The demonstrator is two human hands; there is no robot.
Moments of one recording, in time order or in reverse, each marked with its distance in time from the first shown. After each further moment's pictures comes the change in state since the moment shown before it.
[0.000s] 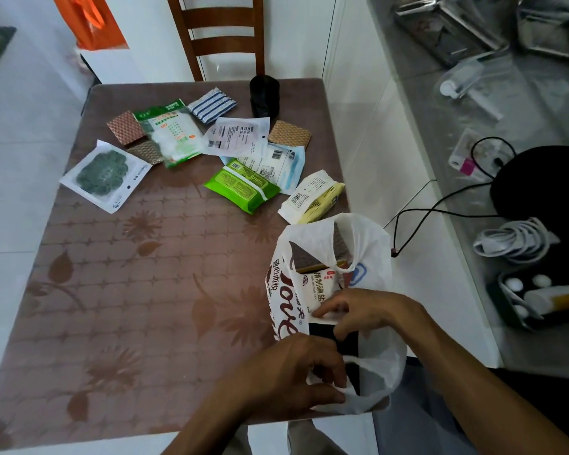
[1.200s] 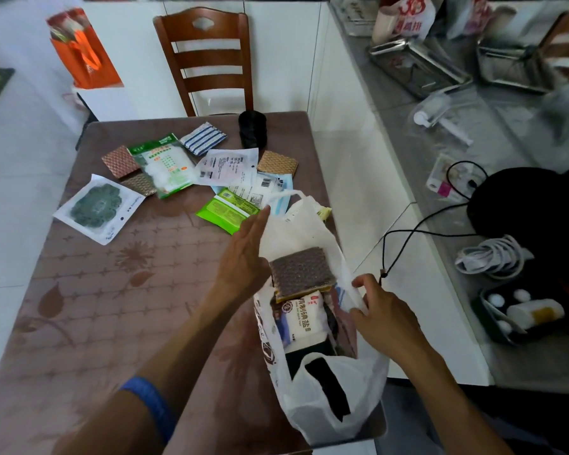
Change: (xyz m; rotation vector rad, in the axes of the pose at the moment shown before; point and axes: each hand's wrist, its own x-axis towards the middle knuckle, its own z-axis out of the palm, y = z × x) left_hand 0.076 -0.053 -0.108 0.398 0.758 -0.213; right_hand -0.053 0.002 0.008 0.085 0.838 0.144
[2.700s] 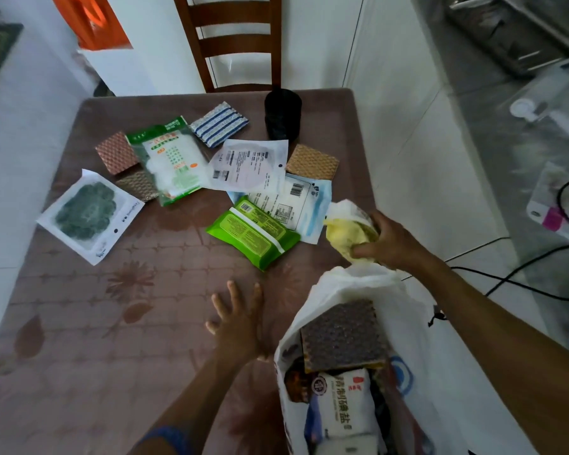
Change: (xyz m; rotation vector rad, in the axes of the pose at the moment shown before) left_hand 0.025 -0.163 0.094 0.458 -0.590 -0.560; right_hand 0.291 -0.035 0.002 0.215 -0.177 -0.074
